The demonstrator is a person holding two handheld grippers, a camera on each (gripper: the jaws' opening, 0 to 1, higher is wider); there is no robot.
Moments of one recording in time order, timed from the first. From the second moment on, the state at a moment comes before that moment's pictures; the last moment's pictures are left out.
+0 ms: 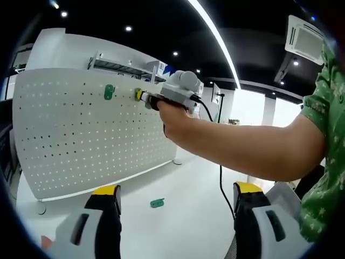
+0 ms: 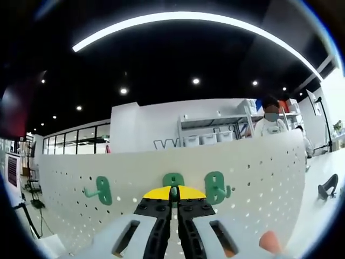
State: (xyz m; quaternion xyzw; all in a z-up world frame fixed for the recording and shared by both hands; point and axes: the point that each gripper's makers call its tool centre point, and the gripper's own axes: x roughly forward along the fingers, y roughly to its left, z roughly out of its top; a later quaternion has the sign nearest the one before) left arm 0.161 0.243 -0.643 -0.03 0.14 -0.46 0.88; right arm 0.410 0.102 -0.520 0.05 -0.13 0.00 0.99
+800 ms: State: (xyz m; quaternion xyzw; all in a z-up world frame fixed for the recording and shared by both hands) left arm 0.165 0.243 -0.645 -0.03 0.14 -0.46 0.88; right arm 0.412 0.106 -0.521 0.02 -0.14 0.00 0.99
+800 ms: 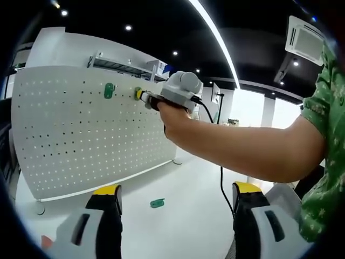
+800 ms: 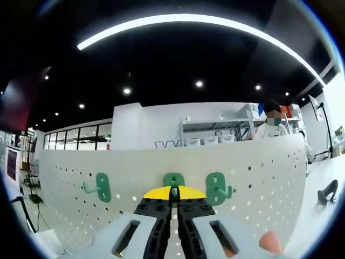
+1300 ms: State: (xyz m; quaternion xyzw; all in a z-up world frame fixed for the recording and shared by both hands) left arm 0.165 0.243 -0.645 -0.04 0.14 -0.46 0.88; right arm 0.416 0.105 -0.524 0.02 -0.12 0.01 0.99
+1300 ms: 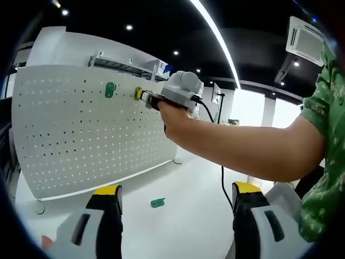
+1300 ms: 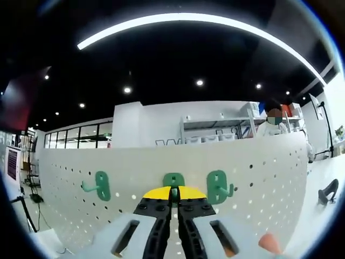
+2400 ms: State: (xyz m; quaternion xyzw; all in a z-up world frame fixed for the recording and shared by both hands) left arm 0.164 0.241 -0.644 -0.03 0.14 -0.46 0.88; right arm 0.405 0.100 -0.532 0.03 -0.13 0.02 0.99
